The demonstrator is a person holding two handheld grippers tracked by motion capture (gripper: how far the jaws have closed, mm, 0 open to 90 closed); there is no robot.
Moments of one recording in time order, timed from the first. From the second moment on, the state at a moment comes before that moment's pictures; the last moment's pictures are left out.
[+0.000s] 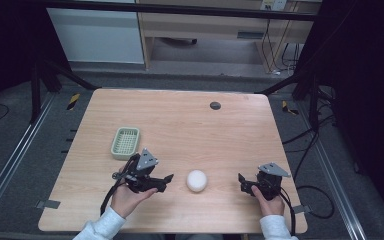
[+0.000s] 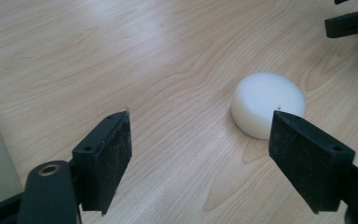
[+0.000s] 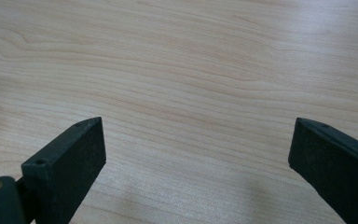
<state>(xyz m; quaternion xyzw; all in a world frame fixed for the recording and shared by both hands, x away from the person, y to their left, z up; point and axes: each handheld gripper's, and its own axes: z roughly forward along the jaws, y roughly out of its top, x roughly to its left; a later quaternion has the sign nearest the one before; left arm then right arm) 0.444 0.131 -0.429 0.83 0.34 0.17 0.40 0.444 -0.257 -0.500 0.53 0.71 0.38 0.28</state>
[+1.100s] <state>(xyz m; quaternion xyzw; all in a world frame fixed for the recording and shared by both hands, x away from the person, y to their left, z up) 0.450 0.081 -0.434 0.87 0.30 0.14 0.38 0.445 -0.256 -0.500 0.53 0.71 0.38 0.28</state>
